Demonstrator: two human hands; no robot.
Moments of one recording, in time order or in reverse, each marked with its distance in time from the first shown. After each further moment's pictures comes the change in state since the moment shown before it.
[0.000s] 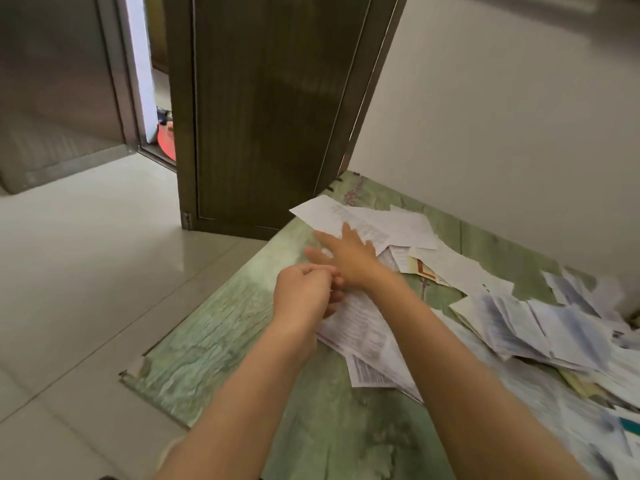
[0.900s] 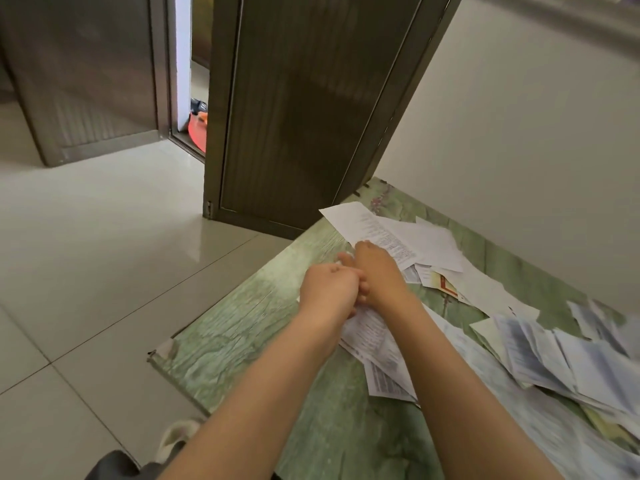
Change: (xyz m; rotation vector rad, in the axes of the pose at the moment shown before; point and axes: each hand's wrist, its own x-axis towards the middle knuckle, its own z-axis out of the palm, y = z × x) left_hand 0.007 0.006 -0.005 -0.017 -0.026 -0.044; right_hand 0.011 -0.012 0.013 0.000 0.184 0.079
